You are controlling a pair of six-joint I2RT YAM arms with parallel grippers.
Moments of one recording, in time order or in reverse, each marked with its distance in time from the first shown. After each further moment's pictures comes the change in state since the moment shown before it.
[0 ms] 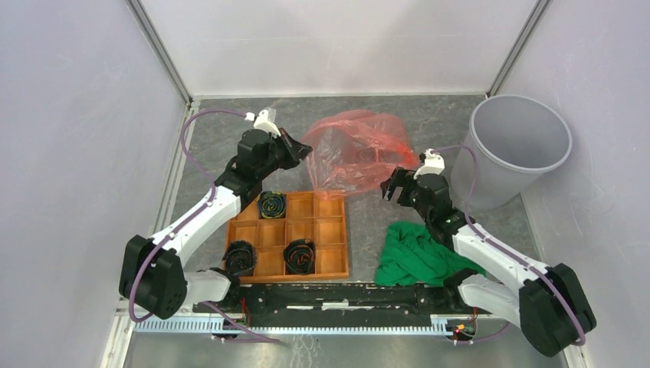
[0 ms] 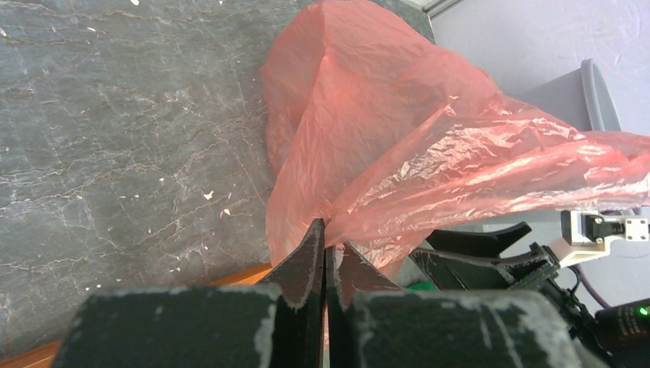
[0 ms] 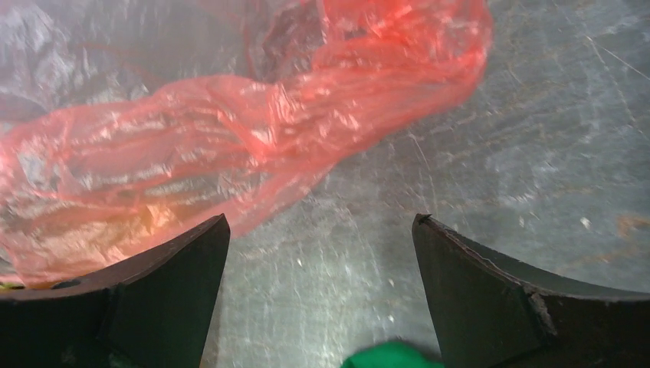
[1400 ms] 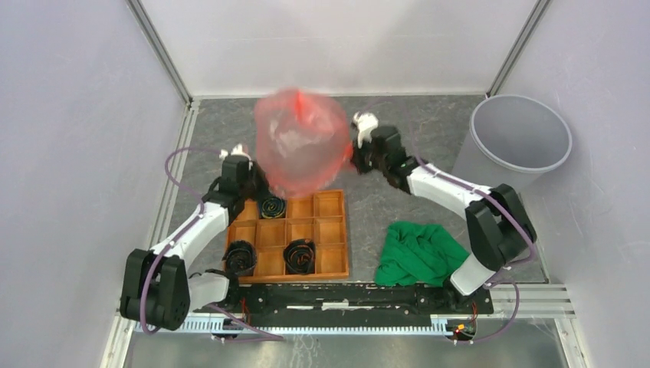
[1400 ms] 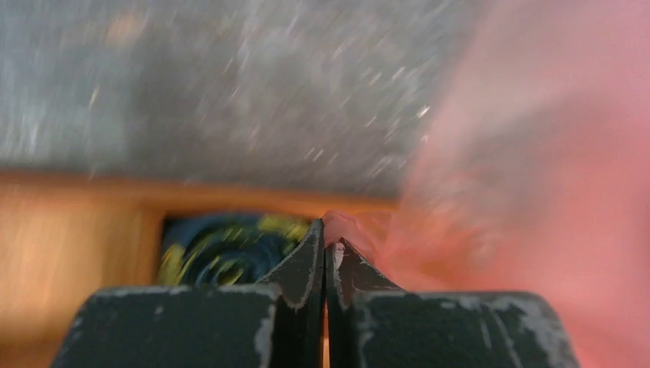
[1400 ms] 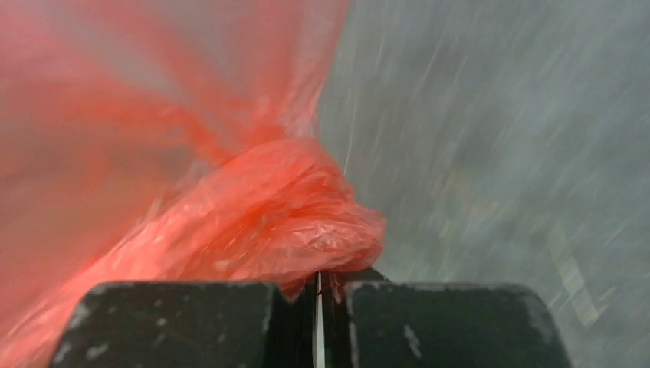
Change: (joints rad) left arm 0.212 -0.092 -0.202 -0.131 -0.028 -0.011; right arm 0.071 0.579 0.631 0.018 -0.279 -0.403
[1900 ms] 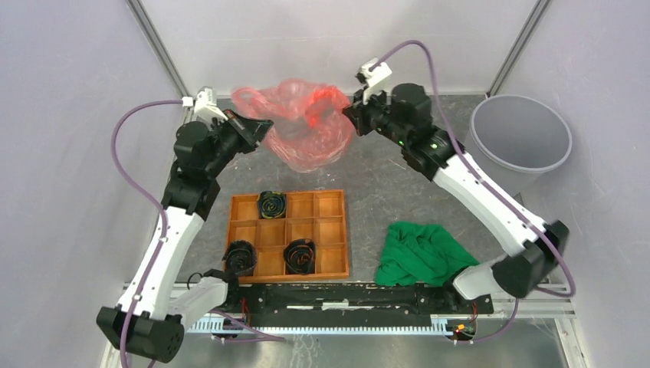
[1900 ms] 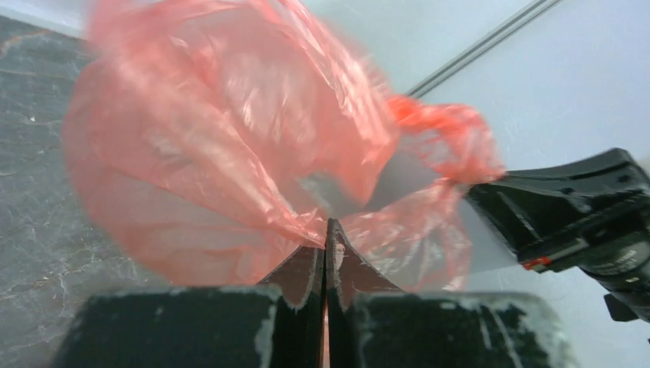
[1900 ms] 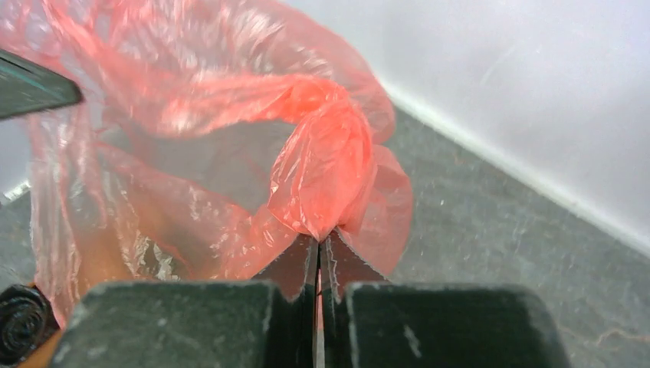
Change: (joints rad) left arm 0.010 -0.163 0.372 -0.110 0.136 0.018; right arm 0.086 -0.119 0.400 -0.343 -0.006 -0.096
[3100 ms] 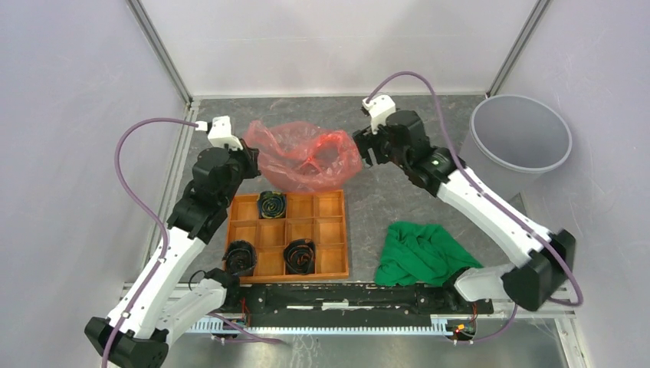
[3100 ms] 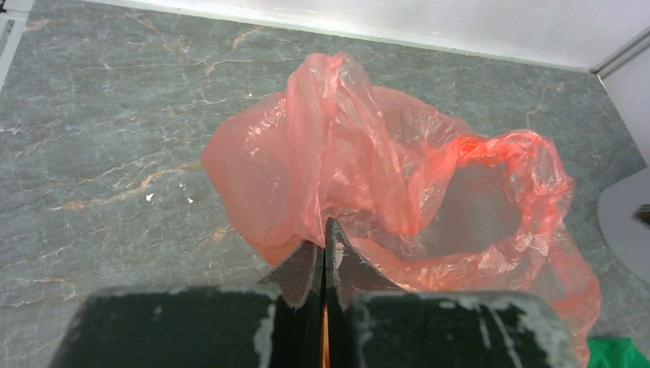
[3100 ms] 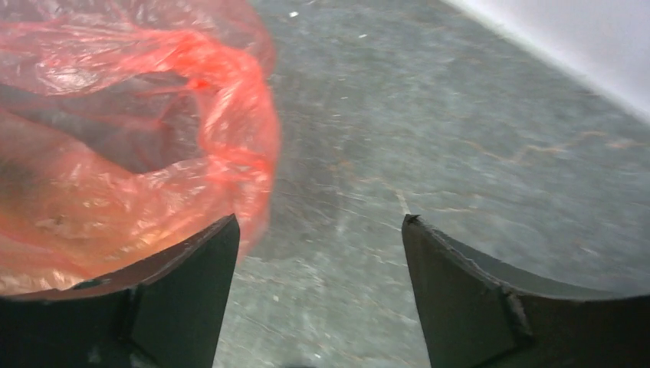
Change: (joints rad) left arm -0.171 -0.164 -0.146 -0.154 -0.489 0.382; right arm 0.000 -0.111 -0.224 -0.165 0.249 -0.047
